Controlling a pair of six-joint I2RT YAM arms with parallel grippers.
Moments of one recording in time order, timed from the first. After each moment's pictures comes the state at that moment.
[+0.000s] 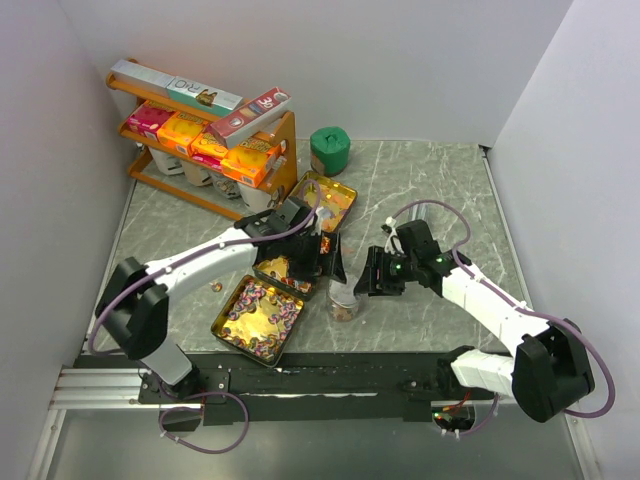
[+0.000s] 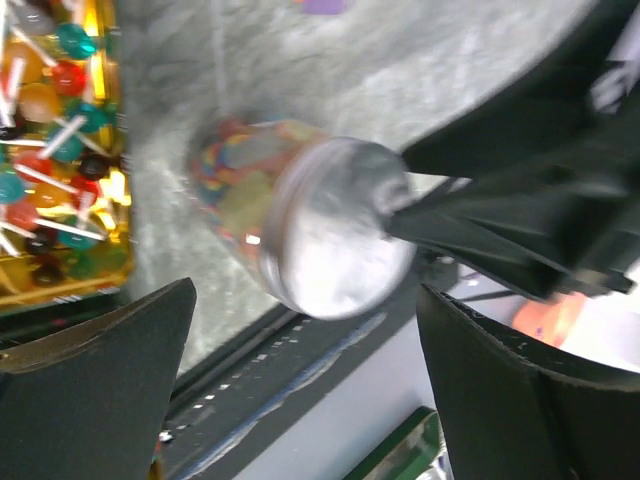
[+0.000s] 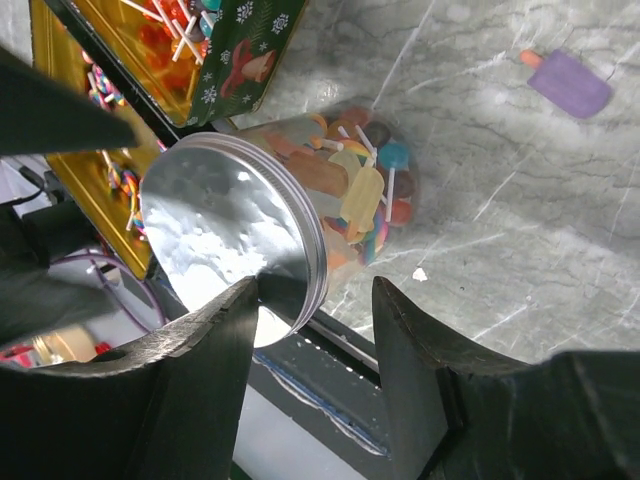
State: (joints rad) left arm -0.77 1.61 1.21 -0.55 0.37 -0.67; right arm 0.44 1.17 0.72 -0.50 -0.43 0.55
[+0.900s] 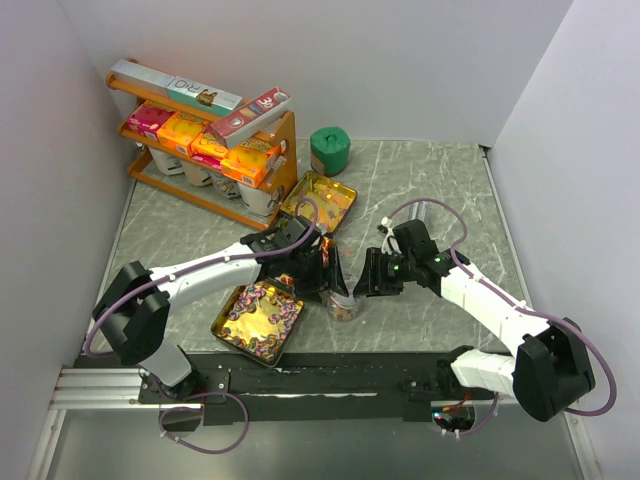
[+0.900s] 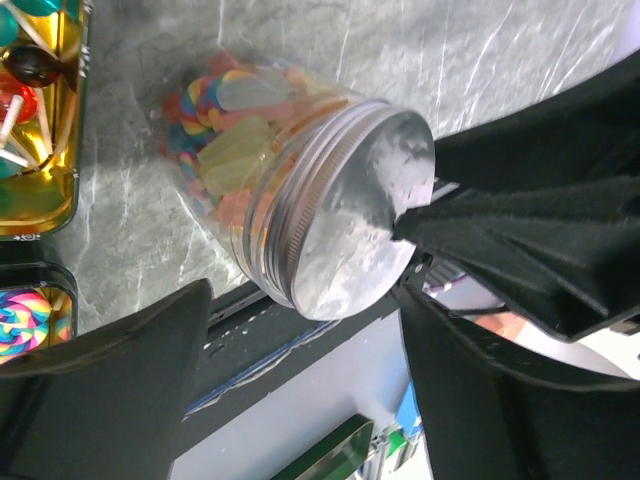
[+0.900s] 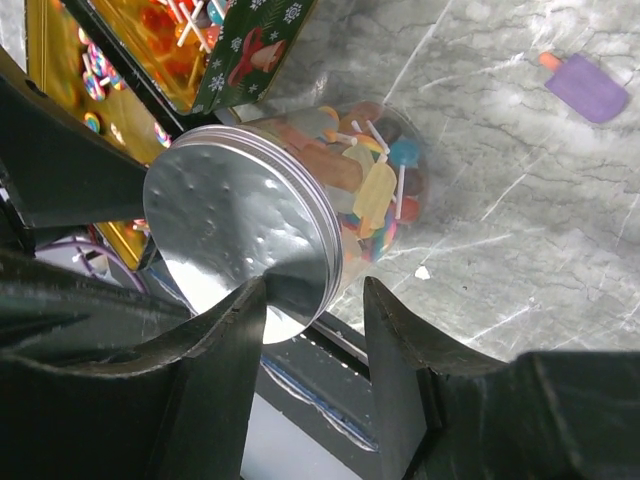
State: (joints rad) left arm -0.86 1.56 1.09 -0.47 0.31 -0.95; right arm 0.47 1.17 0.74 -0.52 -0.42 0.52
